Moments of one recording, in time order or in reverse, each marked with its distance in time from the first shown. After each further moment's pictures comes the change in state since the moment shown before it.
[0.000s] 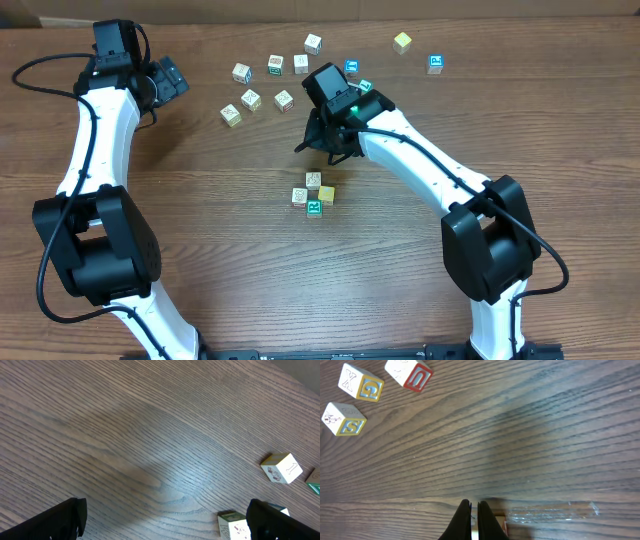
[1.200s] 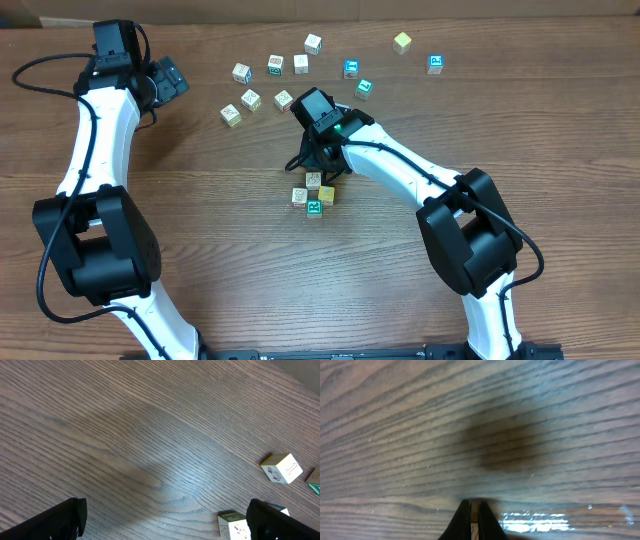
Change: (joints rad) left arm 0.000 0.000 0.000 0.000 0.000 0.000; right arm 0.041 0.069 -0.075 0.061 0.016 0.000
